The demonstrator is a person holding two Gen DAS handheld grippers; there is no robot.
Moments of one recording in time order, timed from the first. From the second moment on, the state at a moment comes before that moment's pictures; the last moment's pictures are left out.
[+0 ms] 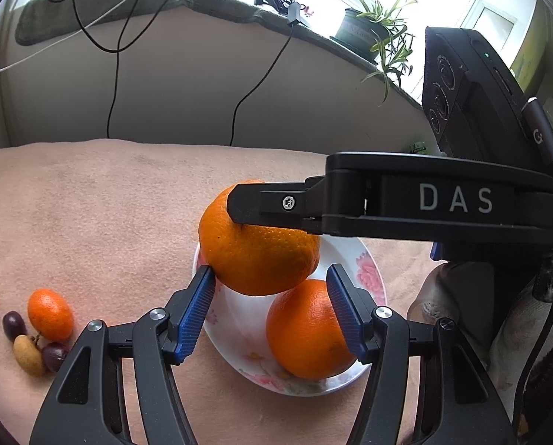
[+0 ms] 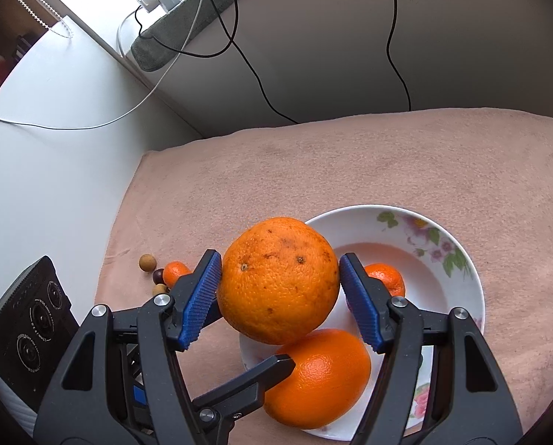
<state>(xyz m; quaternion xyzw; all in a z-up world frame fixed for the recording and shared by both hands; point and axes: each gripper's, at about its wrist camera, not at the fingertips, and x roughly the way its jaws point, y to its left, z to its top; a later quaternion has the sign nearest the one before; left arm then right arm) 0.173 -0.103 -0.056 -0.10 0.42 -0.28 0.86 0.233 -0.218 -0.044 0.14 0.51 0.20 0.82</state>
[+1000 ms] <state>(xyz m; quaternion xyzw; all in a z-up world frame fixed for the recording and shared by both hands) 0.144 -0.090 -0.029 -0.08 0.39 -0.29 0.87 0.213 -0.219 -0.025 0.10 0.48 0.19 0.85</state>
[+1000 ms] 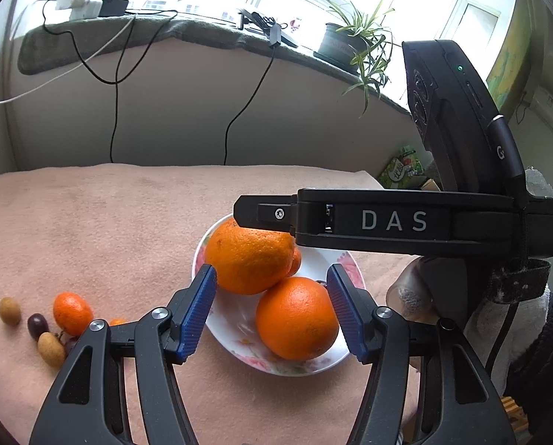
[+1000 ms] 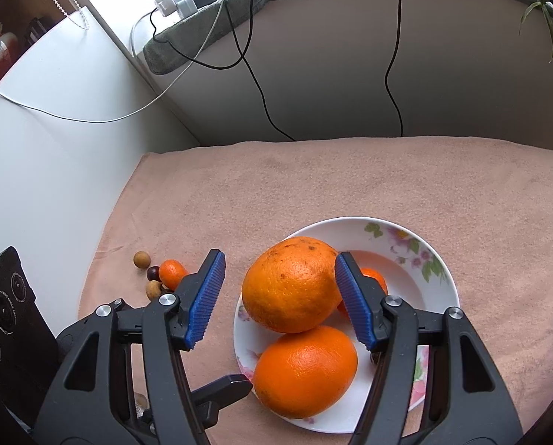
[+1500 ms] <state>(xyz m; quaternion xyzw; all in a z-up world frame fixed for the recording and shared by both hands) 0.130 -0.075 -0.030 -0.07 0.38 -0.26 0.89 0.193 -0.229 -0.016 0.10 0.44 0.17 0.88</state>
